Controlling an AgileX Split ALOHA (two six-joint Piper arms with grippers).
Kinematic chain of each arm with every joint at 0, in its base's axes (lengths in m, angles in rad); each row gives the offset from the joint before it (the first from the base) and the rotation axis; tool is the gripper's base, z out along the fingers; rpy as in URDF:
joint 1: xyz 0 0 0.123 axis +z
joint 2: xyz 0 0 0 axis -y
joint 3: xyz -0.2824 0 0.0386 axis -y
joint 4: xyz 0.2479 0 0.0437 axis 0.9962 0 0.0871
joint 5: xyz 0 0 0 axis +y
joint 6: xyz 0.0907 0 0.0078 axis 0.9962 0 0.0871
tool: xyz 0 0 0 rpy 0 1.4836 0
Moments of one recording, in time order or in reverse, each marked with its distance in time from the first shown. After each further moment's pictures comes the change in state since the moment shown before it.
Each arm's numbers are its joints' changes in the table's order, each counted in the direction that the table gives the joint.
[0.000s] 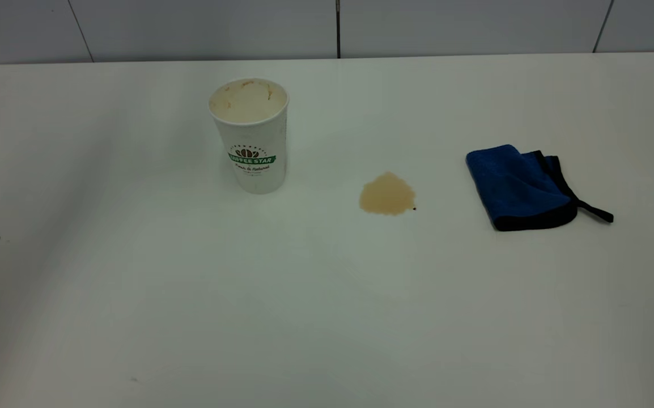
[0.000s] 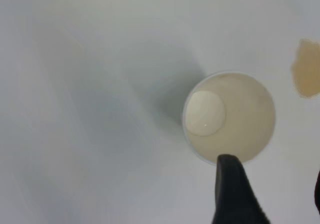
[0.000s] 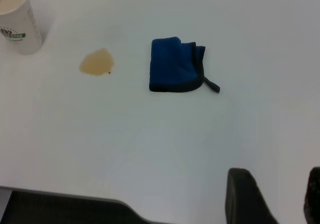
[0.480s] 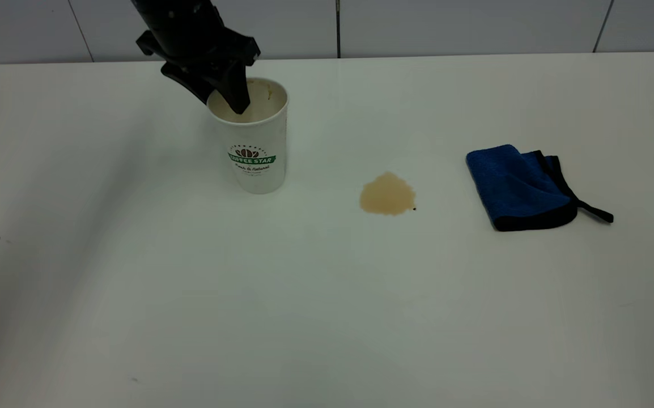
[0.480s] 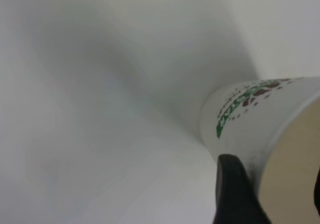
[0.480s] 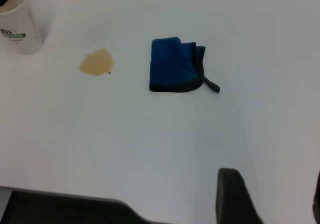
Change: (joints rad) left arm 0.006 -0.365 0.000 -0.058 -0.194 0.026; right arm 0.000 0.000 0.000 0.000 0.000 0.000
